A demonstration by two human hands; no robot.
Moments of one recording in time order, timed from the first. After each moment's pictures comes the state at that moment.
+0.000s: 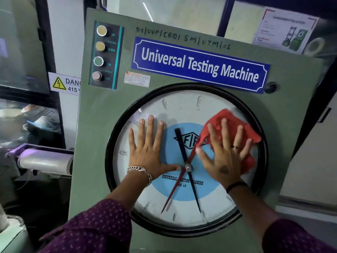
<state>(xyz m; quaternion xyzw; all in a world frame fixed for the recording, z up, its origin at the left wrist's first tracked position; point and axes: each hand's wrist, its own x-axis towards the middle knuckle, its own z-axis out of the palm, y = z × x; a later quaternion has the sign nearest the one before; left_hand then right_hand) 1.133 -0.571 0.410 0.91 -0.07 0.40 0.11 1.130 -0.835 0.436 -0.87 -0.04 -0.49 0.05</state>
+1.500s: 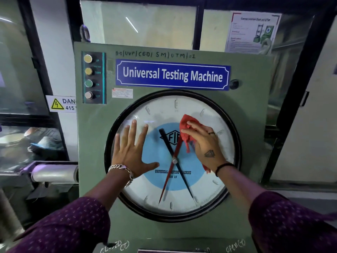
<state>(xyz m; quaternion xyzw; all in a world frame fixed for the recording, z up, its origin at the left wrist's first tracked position) 1.063 -0.548 0.463 0.96 -0.08 0.27 0.08 1.076 -0.843 0.487 -0.89 -0.20 -0.35 0.22</state>
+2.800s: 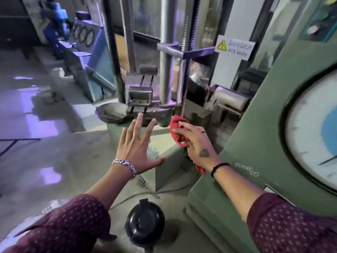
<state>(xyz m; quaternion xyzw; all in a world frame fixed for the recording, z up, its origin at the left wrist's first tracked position) 0.559 -0.216 0.334 0.94 0.28 0.17 0.06 0.750 -0.376 0.333 -0.79 -0.53 -0.01 0.32</state>
